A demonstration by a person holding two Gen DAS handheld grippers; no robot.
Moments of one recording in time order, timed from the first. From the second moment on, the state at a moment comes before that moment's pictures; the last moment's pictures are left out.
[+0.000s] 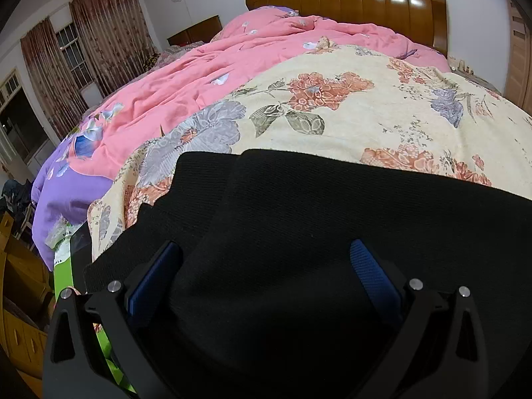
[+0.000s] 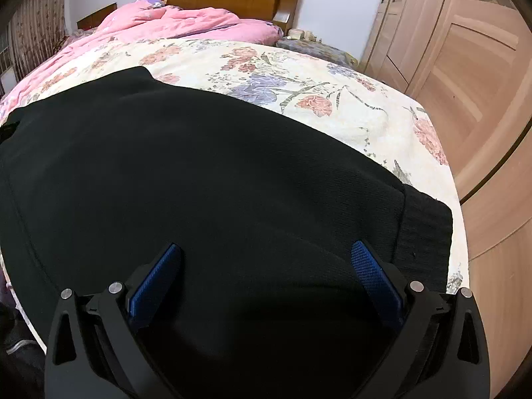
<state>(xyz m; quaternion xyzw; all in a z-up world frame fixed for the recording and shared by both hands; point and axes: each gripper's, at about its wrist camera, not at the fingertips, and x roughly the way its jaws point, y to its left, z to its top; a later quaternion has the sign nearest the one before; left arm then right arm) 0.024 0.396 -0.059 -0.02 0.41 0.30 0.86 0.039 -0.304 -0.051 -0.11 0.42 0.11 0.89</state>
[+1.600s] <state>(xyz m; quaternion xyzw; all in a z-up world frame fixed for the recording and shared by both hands) -0.109 0.520 -0.046 -0.41 0.32 0.14 0.85 0.043 0.204 -0.043 -0.24 0.38 0.44 0.78</state>
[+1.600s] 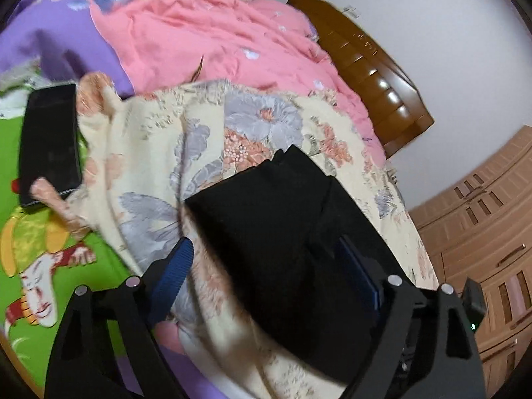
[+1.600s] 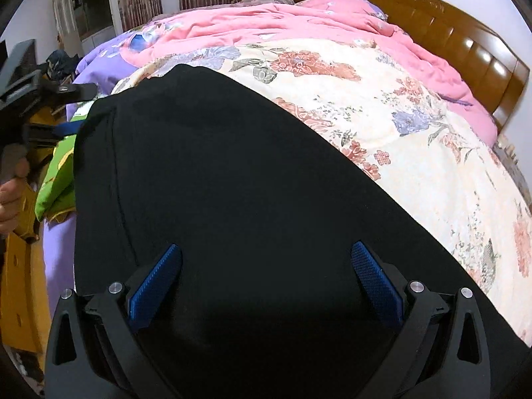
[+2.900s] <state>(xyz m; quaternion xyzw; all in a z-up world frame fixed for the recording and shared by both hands) -0.095 0.515 -0.009 -0.37 0.27 0.16 0.87 0.048 0.204 -0.044 -0.23 0.39 0.44 0.78</state>
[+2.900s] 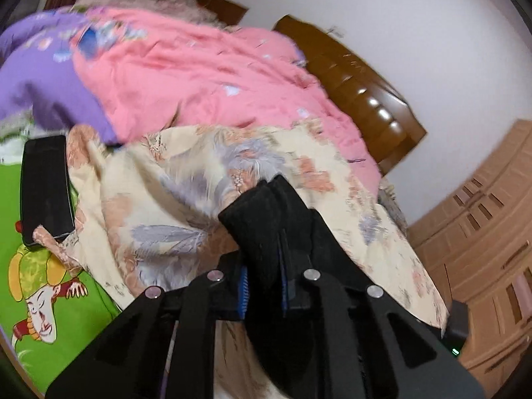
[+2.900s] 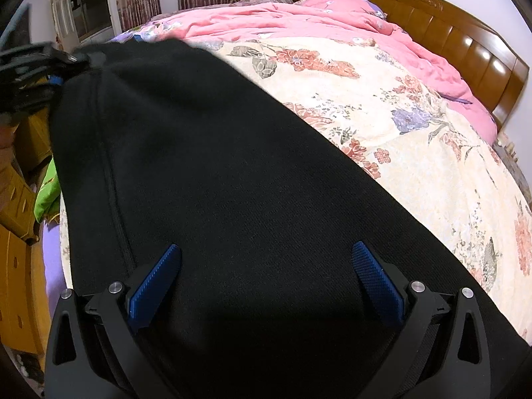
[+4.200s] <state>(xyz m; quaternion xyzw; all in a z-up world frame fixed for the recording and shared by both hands) -0.116 0.369 -0.018 -0.19 0.23 0.18 0.94 0.105 0.115 -0.008 0.09 0.45 0.50 0.74</state>
